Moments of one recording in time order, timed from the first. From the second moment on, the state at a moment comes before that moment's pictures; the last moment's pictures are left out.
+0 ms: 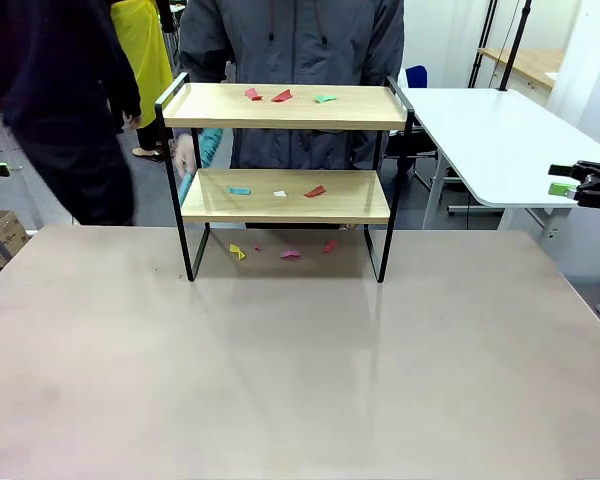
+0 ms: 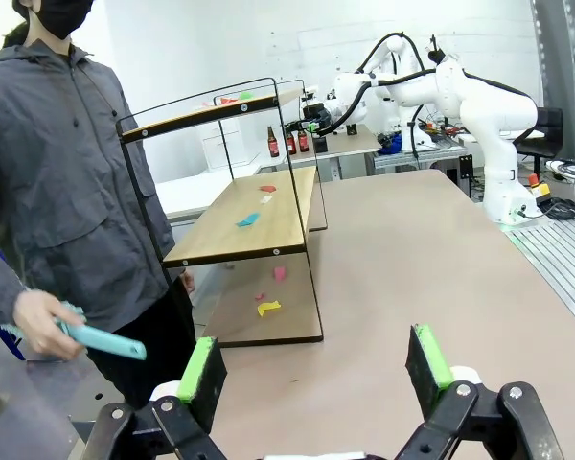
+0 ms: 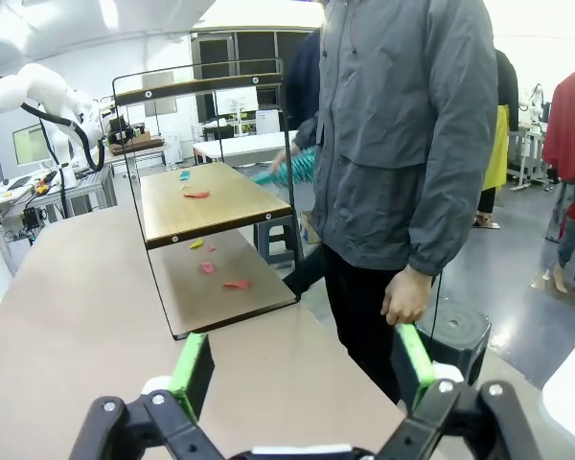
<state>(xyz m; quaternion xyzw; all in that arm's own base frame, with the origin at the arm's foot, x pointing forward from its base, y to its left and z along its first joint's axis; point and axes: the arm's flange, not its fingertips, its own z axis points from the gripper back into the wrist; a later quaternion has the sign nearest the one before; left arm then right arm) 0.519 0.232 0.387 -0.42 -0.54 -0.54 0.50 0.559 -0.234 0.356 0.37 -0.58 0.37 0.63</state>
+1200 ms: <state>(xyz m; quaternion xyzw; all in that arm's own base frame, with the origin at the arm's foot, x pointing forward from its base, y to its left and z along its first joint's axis) 0.519 0.232 0.387 -0.42 -0.54 -0.54 0.50 0.559 -0.234 0.356 0.37 -0.58 0.37 0.63</state>
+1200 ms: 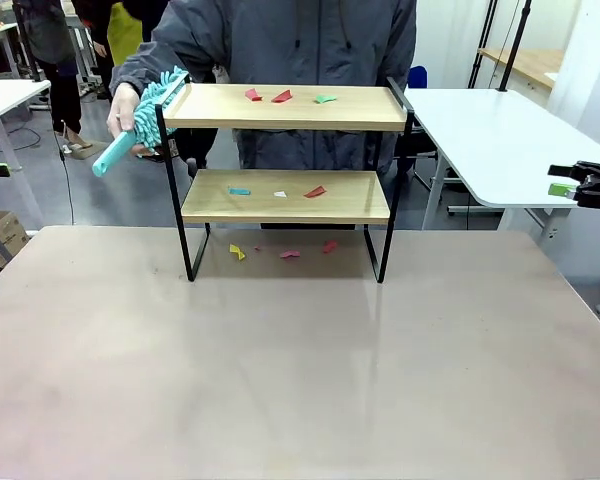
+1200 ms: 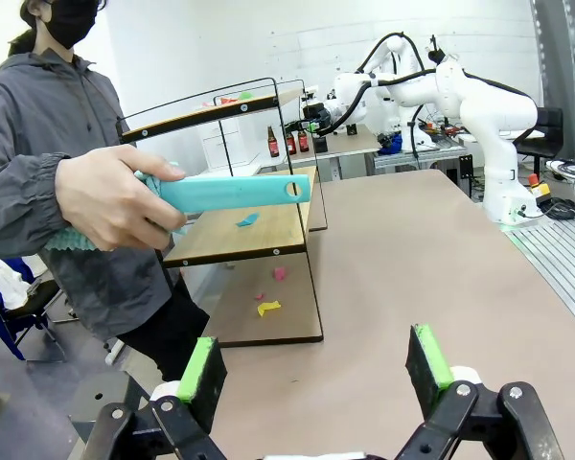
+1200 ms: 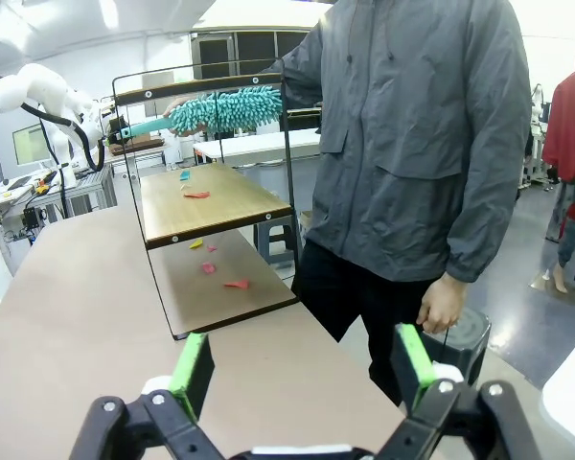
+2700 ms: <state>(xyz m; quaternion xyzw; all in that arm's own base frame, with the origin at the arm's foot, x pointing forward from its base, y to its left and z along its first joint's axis) 0.468 0.181 0.615 -0.25 -0.39 -0.47 0.75 0.559 -0.236 0.356 0.37 -0.58 0.37 0.63</state>
